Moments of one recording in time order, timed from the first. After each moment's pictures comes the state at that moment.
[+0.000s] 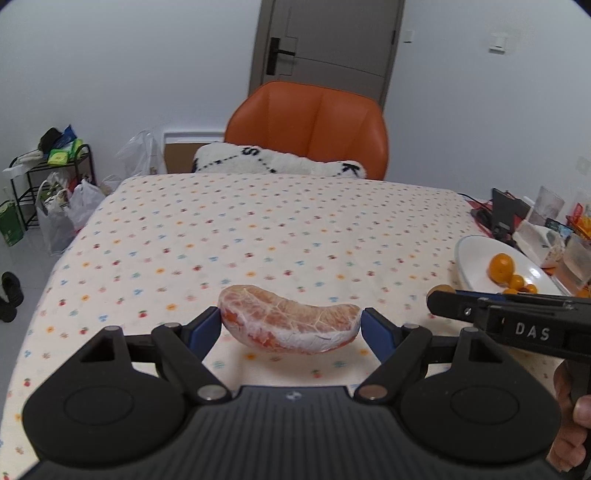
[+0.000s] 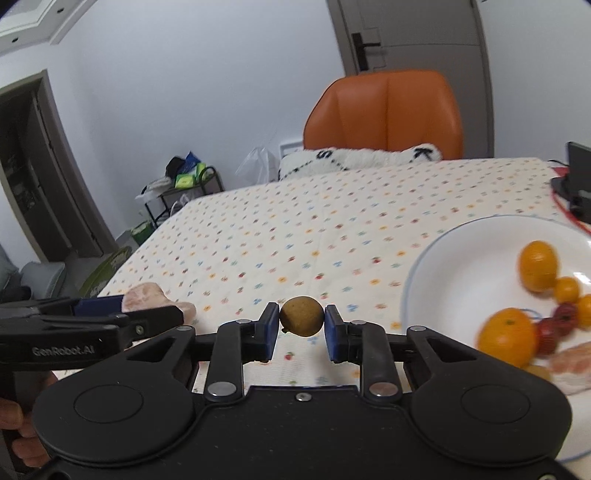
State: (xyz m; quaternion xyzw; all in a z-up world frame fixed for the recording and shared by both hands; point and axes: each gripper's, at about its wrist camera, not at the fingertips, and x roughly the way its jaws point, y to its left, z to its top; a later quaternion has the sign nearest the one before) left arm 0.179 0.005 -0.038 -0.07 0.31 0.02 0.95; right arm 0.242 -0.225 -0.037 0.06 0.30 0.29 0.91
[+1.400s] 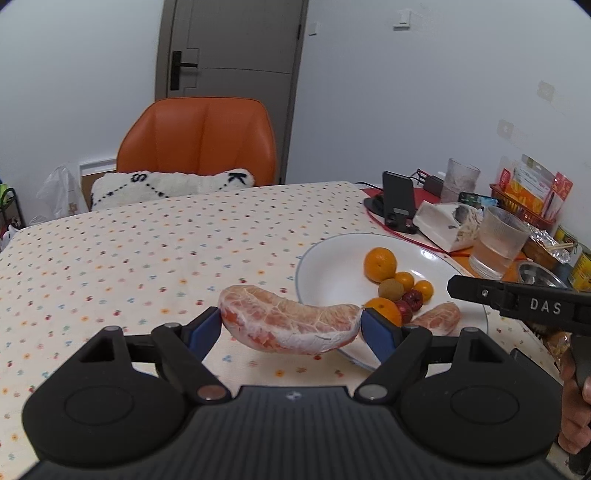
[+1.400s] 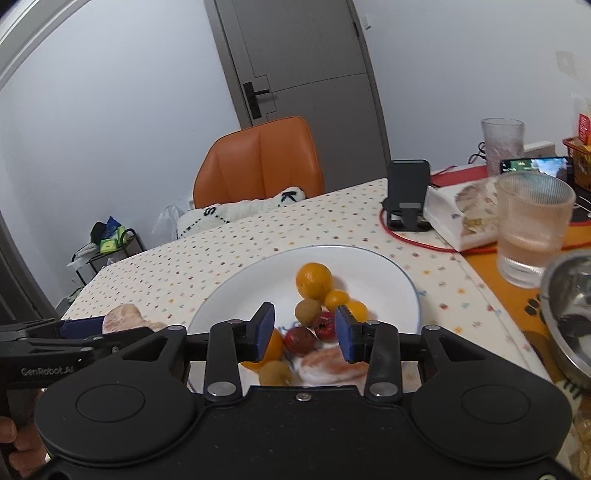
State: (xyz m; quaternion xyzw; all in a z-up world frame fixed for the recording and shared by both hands) left arm 0.207 -0.120 -0.023 -0.03 0.29 -0.10 0.95; right arm 0.227 -0.375 -0.030 0.12 0.27 0.15 0.94
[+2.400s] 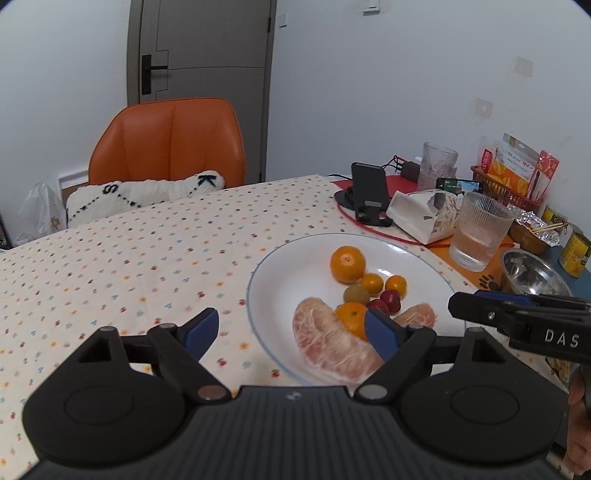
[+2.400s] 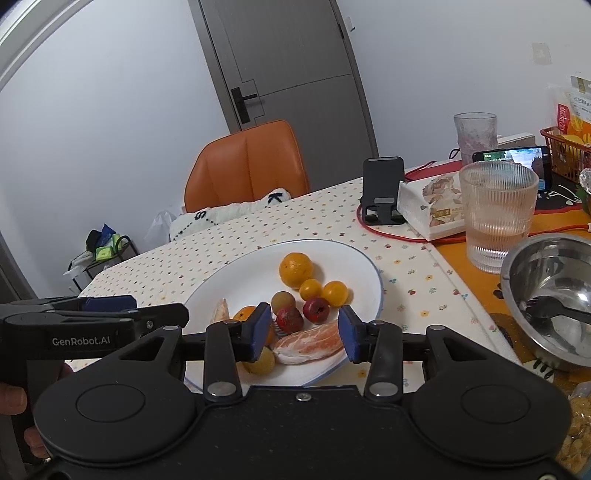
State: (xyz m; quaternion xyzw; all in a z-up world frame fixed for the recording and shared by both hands) left arm 0.219 -0.152 -0.017 0.00 0.30 -0.12 0.95; right arm 0.210 -0.397 -0.031 0.13 0.26 0.14 0.94
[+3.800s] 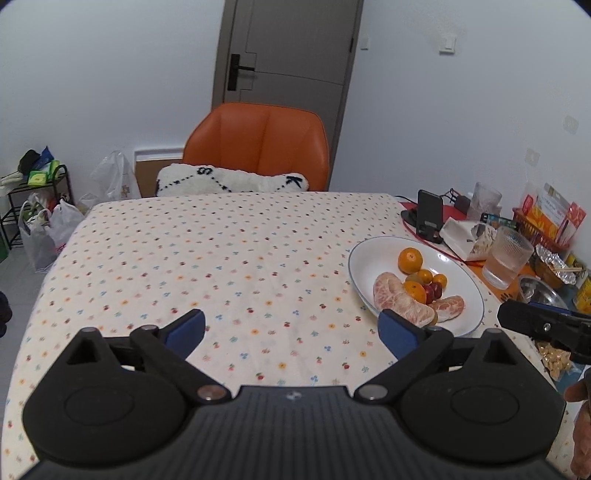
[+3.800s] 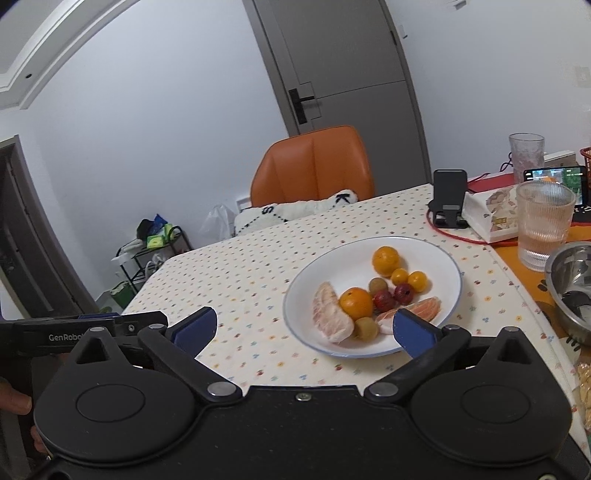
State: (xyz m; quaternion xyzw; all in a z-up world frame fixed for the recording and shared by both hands) left arm 0.115 -0.068 0.019 -0.06 0.29 -0.02 0.95; right arm 0.145 -0.359 0.010 0.12 0.25 0.22 0.93
